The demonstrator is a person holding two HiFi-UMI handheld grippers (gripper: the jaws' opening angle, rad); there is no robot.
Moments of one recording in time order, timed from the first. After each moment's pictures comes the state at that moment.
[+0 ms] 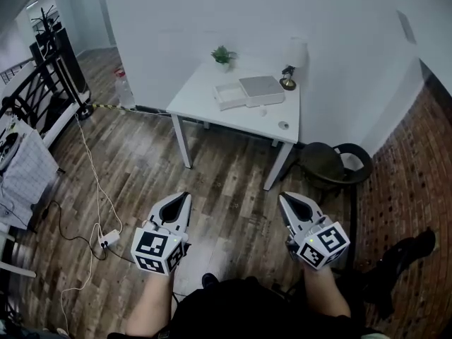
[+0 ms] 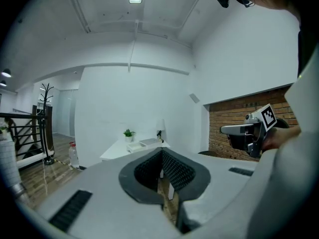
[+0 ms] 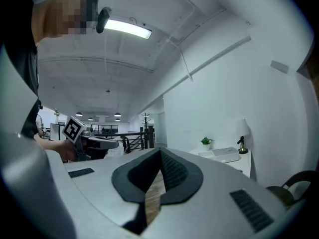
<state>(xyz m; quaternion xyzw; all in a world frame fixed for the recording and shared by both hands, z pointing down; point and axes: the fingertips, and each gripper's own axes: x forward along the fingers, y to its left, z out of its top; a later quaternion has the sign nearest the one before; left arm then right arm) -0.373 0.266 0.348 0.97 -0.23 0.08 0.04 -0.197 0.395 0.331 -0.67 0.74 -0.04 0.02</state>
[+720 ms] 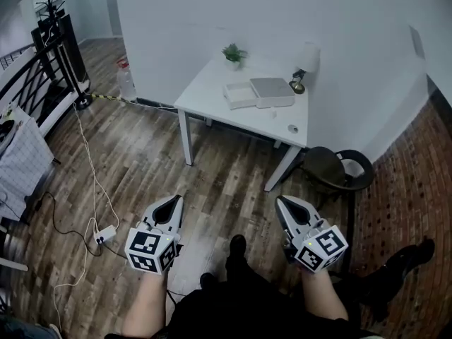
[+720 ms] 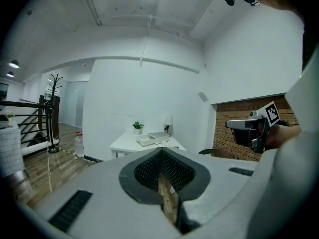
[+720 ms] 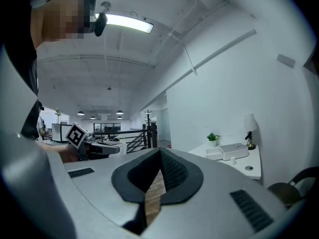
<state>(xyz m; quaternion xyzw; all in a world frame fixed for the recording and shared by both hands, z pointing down) -0.431 0.204 0.387 0.96 -0.25 0.09 0.08 -0.243 0.340 0.342 -0.66 0.75 -0.06 0.01</state>
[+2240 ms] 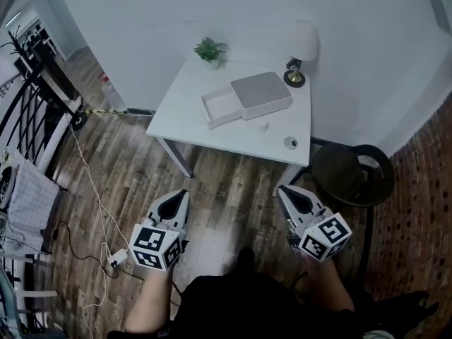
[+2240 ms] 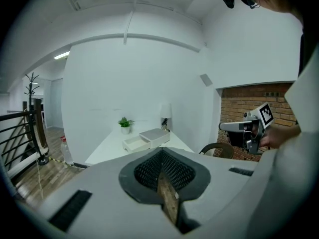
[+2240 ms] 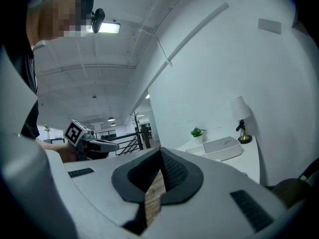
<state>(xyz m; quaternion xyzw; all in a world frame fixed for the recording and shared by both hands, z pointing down) -0.153 0.048 0.402 0.96 -0.21 0.17 0.06 0.026 0.179 0.392 -0.66 0.74 -0.12 0.05</state>
